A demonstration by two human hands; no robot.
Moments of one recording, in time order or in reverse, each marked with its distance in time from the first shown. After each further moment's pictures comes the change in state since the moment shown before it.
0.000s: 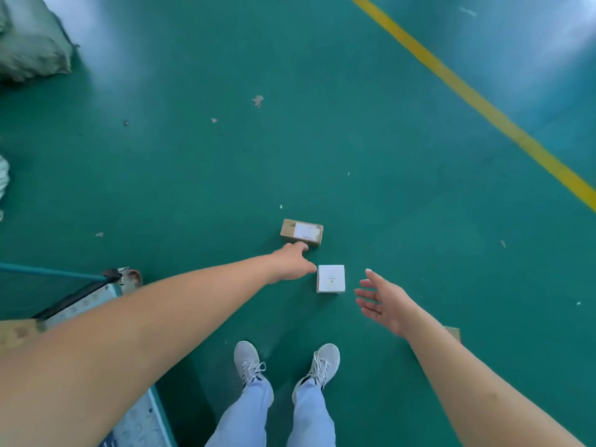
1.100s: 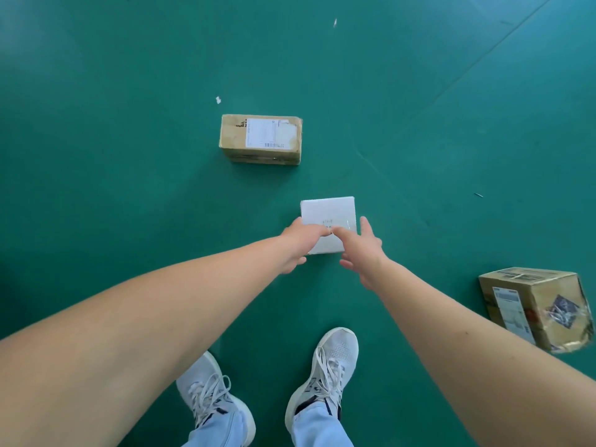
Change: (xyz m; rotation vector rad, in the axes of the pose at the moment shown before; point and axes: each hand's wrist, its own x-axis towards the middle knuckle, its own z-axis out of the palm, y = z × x) left_hand 0.455 -0.175 0.294 -0.599 -0.182 -0.259; right_hand 0.503 0.184 0.043 -0.087 0.208 -0.038
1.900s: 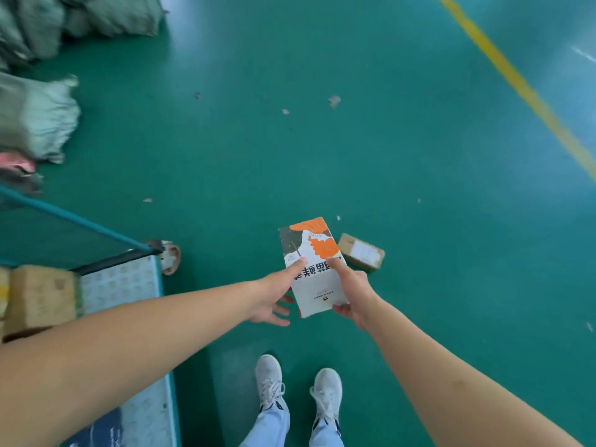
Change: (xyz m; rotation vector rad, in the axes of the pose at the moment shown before) left_hand -0.479 0.010 -0.273 -0.403 0.022 -0.060; right_hand -0.448 -0.232 0.133 -0.184 -0.232 -0.075
